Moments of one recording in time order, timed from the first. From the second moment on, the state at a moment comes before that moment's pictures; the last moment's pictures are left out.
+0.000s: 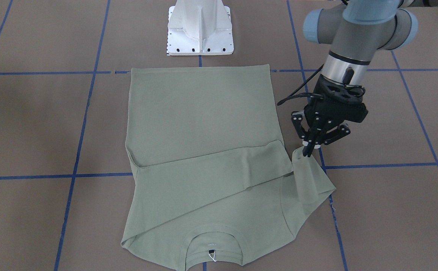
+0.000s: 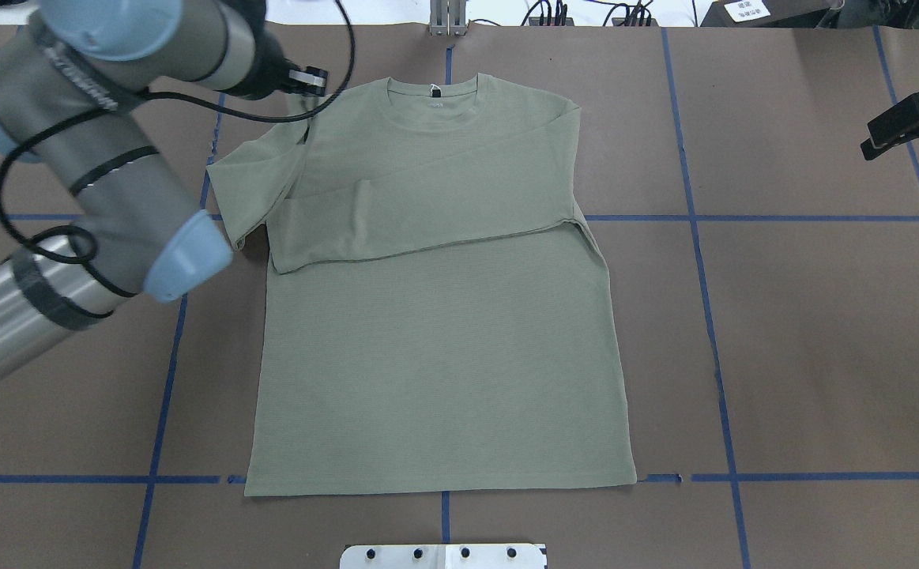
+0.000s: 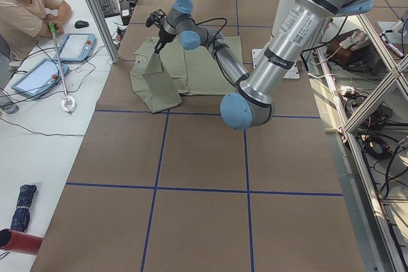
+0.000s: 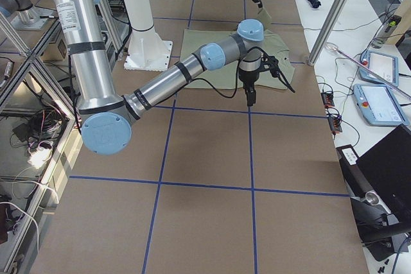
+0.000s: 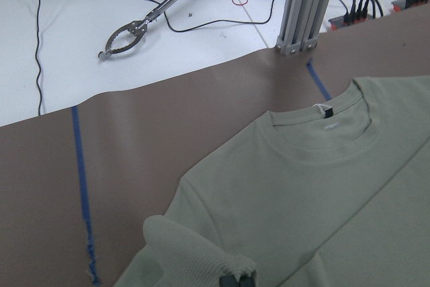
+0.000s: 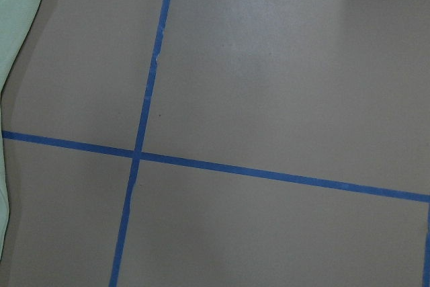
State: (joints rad) left arm -0.80 -2.30 -1.65 -1.84 -1.75 -0.82; right arm 1.26 -1.37 1.98 -1.74 2.23 0.38
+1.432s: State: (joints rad) left arm -0.42 -2.48 -1.30 -2.35 -1.55 -0.64; right arm 1.27 -1.39 1.97 -1.73 2.23 0.40
